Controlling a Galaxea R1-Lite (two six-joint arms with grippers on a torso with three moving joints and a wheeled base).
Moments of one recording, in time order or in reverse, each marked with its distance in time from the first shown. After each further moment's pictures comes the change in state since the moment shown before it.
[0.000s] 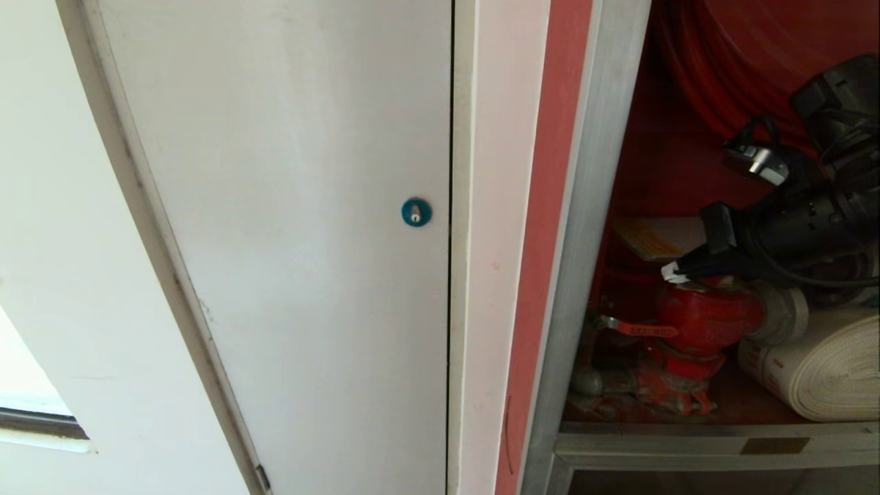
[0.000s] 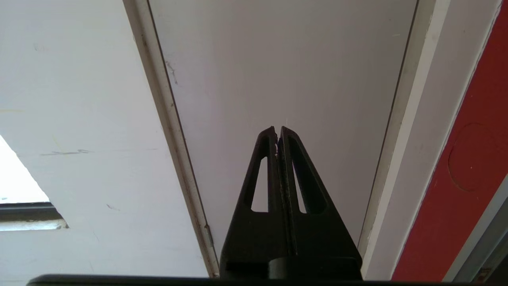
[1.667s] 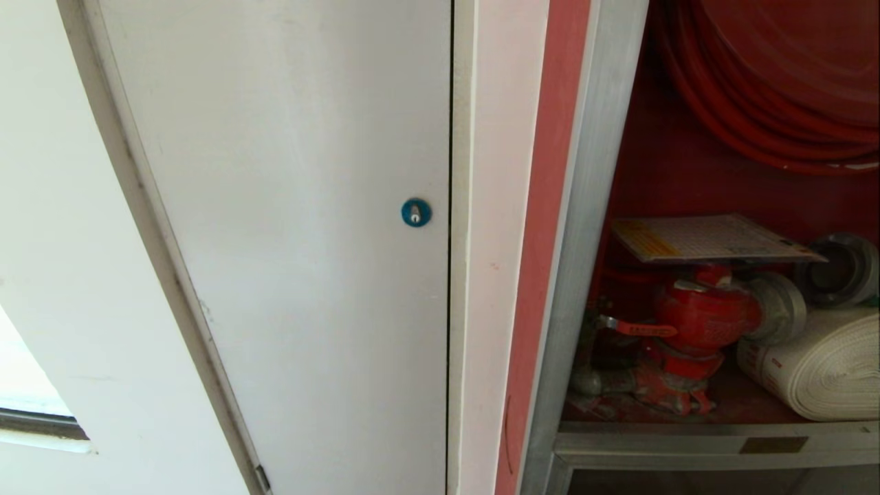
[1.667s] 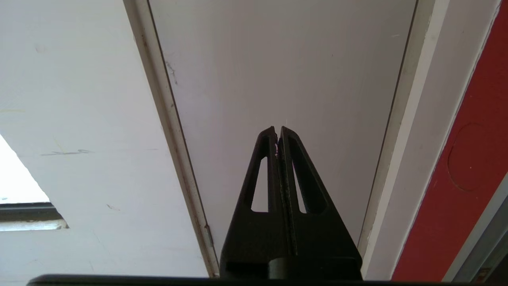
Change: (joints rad) left arm 0.000 0.000 0.000 0.000 0.000 0.000; right arm -0.060 -1.090 0.329 0.196 -0.194 -0.035
